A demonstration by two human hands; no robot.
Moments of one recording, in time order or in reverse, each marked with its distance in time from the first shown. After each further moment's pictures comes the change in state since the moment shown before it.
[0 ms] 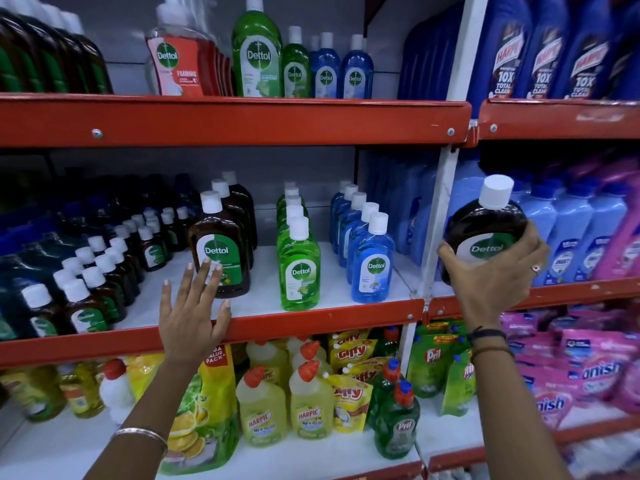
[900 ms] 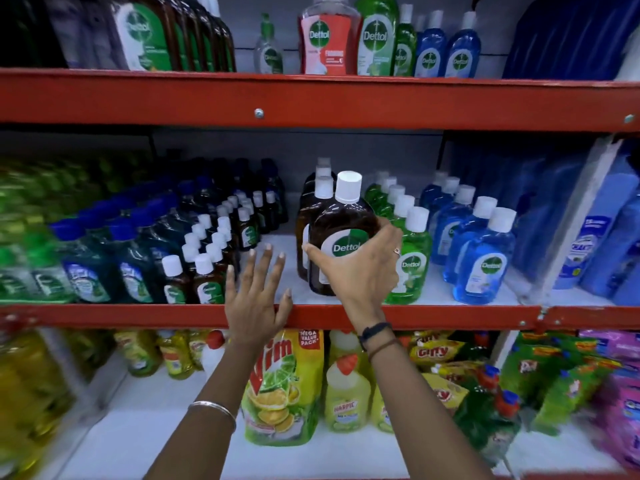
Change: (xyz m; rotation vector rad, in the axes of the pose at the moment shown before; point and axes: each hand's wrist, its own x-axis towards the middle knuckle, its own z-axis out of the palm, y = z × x) left_hand -0.015 -0.076 -0.006 0.076 0.117 0.006; right_hand -0.218 -0.222 0.070 0.277 -0.468 -0.091
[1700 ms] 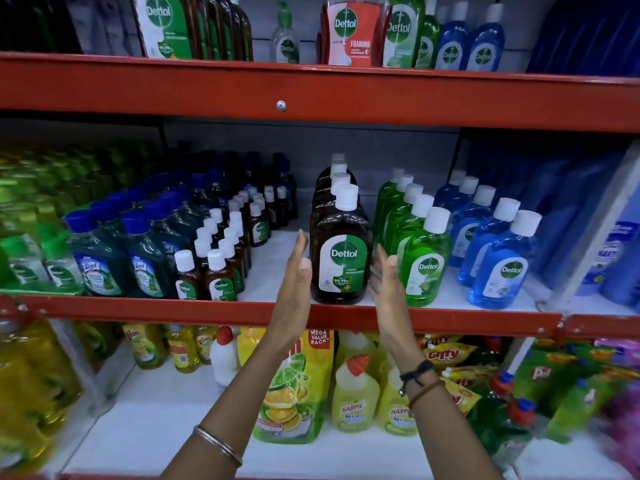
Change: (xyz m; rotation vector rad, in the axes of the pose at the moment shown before) left_hand 0.029 0.053 -0.051 -1.288 -0.330 -0.482; right_hand -0.018 0.061 0.005 0.683 -0.540 0.310
